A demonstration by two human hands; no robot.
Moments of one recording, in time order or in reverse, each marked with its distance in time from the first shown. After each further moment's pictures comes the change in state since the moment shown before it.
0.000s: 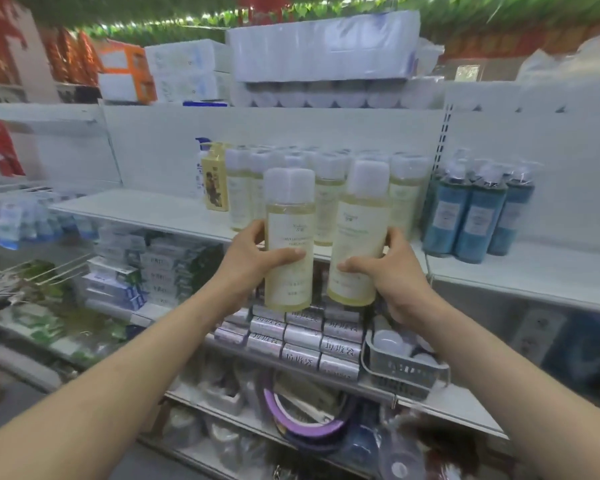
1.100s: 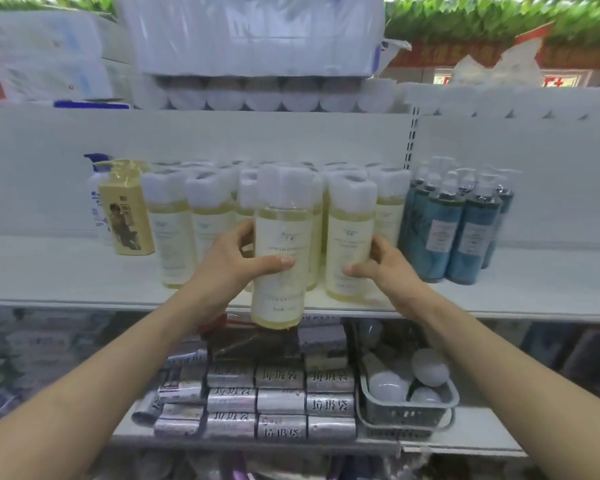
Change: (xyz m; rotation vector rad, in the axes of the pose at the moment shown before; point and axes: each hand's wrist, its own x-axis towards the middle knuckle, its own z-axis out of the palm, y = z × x) left_hand 0.184 -0.046 -0.019 -0.051 -0.349 0.162; right_hand 0.159 0.052 -0.001 -0.144 0.083 0.048
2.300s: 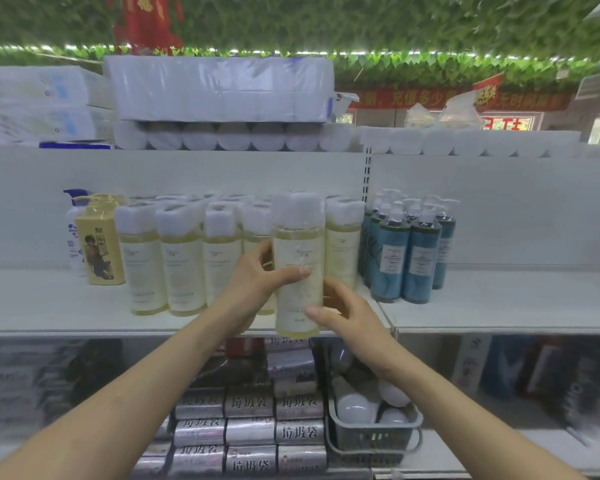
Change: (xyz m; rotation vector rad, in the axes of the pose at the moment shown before) left_hand 0.017 0.023 0.090 -0.140 -0.014 0.038; right_hand -0.078 -0.002 -0.008 0.009 -0.146 -0.215
